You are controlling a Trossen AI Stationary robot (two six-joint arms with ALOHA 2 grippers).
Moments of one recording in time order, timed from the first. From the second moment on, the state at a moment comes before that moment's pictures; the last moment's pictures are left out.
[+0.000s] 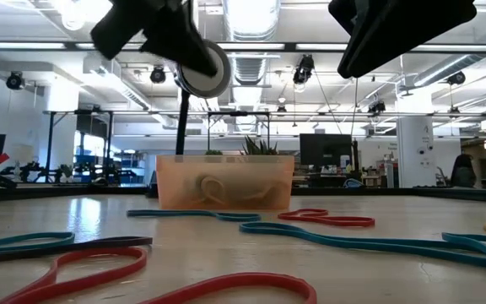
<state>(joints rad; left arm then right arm) -0.51 1.71 1.27 -0.57 -0.89 -0.03 0.57 1.67 1.16 -0.49 0.42 0.18</state>
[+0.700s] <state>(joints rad) -0.34 1.70 1.16 -0.71 -0.22 -0.25 0.57 1.67 1.14 -0.49 0.42 0.24</state>
